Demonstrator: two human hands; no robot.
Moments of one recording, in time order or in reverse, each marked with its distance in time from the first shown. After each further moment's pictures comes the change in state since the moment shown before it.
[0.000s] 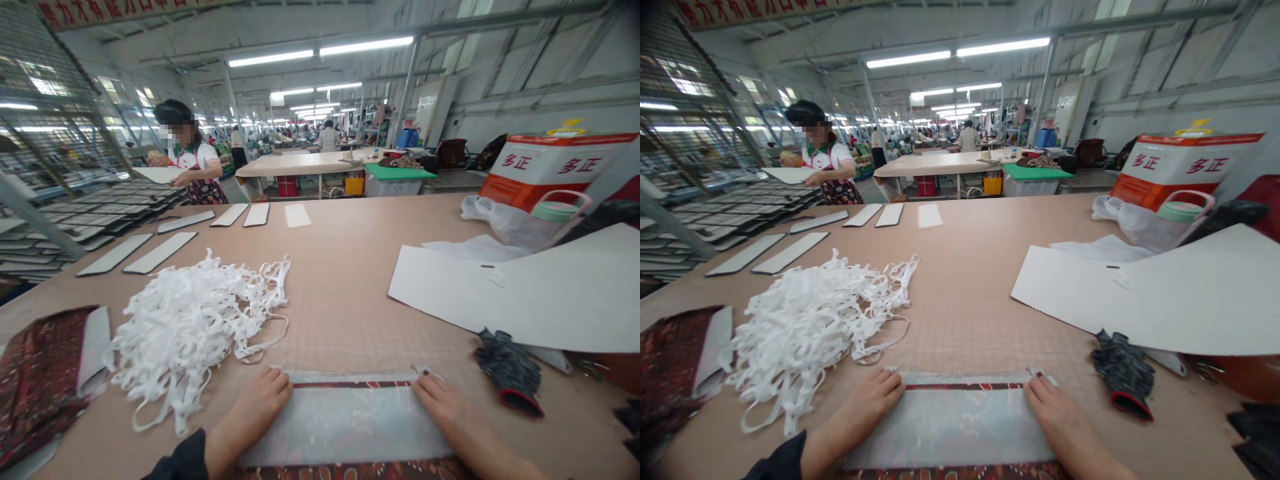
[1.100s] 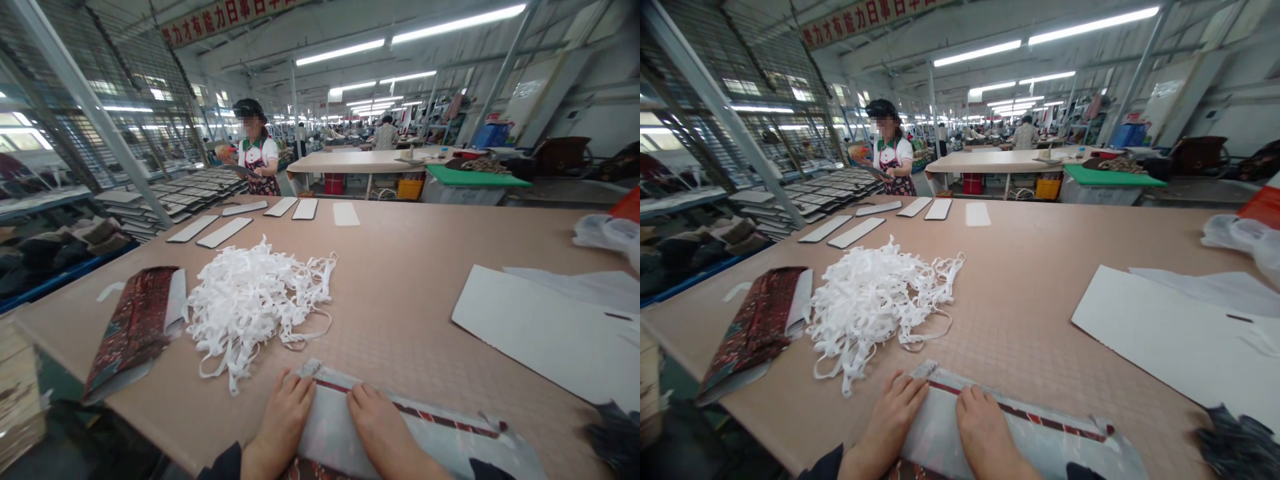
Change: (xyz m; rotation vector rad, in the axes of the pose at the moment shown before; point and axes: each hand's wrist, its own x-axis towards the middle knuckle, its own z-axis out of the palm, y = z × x) left_hand -0.048 0.029 0.030 -0.030 0.322 -0.406; right_hand 0.127 -0.164 0.006 0.219 -0.240 -0.146
